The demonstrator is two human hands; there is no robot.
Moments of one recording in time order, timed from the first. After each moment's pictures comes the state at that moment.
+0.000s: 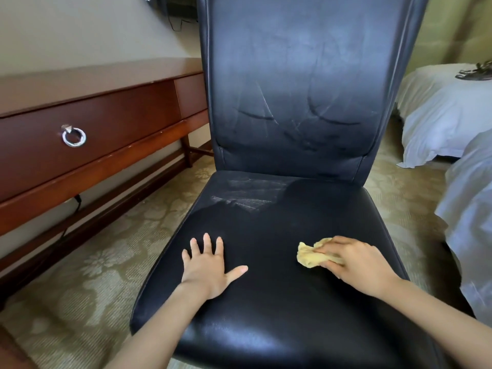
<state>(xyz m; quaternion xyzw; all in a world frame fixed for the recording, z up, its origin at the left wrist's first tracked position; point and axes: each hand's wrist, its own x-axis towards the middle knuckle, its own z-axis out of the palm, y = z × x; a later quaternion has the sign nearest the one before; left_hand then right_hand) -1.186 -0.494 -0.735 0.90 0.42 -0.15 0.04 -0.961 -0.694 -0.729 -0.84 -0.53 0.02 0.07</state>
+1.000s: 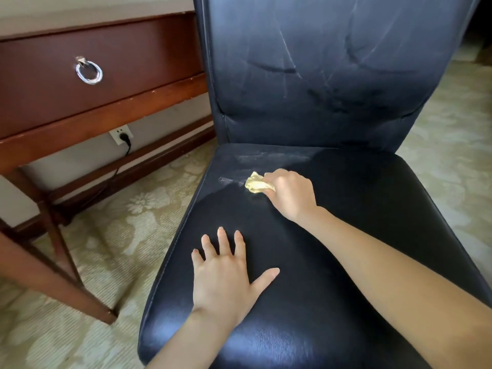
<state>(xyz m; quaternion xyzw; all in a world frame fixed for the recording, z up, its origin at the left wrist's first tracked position) -1.170 -0.570 -0.752 0.85 0.52 -0.11 -0.05 -0.976 -0.494 -0.743 -0.74 -0.65 -0.07 0.15</state>
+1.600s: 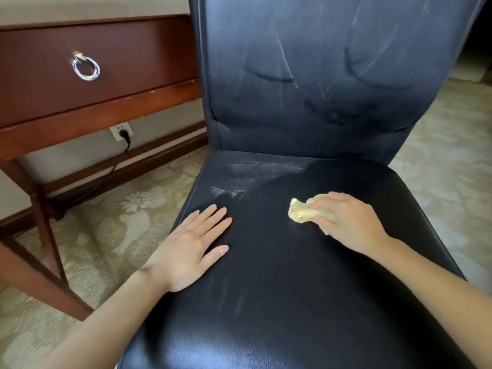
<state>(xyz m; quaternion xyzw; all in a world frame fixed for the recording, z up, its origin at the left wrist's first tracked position) -1.204 -0.491 -0.749 0.94 0.34 0.00 0.05 -0.890 -0.573 -0.734 -0.74 -0.65 0.03 0.15</state>
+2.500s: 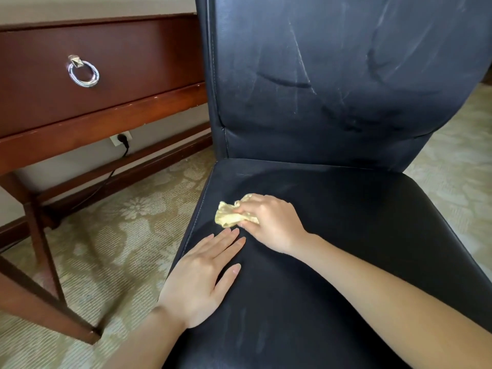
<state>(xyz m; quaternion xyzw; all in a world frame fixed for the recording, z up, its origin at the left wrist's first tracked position) -1.205 -0.492 -0.761 0.92 0.34 0.15 0.14 -1.005 -0.472 -0.744 -0.63 -0.75 0.02 0.19</state>
